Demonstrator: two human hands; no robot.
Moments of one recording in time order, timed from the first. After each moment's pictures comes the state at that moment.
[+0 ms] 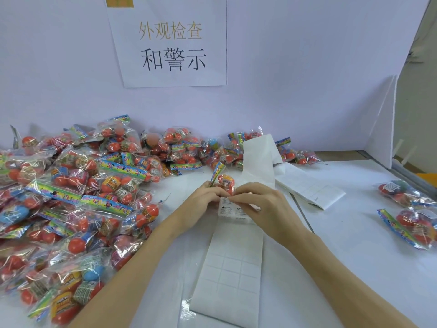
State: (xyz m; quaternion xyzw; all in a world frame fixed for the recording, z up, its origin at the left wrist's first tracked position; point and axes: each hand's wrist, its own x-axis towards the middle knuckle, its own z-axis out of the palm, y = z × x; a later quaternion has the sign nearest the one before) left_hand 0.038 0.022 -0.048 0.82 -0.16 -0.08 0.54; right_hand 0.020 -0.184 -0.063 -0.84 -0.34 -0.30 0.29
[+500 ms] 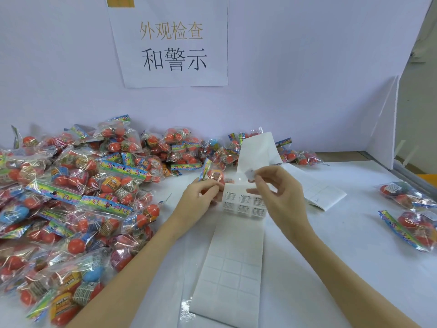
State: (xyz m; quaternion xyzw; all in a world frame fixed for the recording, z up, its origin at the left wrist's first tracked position) left_hand 0.044 0.020 -0.060 0.80 -0.11 0.04 0.59; right_hand 0.020 -0.182 -0.055 -0.70 -0.11 -0.22 0.67
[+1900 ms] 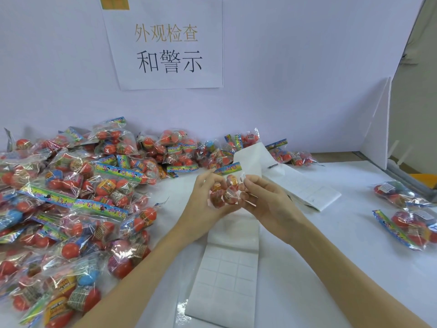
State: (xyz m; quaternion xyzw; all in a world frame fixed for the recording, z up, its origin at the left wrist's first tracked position) left_hand 0.040 0.002 -0.074 0.78 -0.23 0.14 0.56; right_hand 0.024 -0.186 -0.049 -0.51 -0.10 0.12 0.84
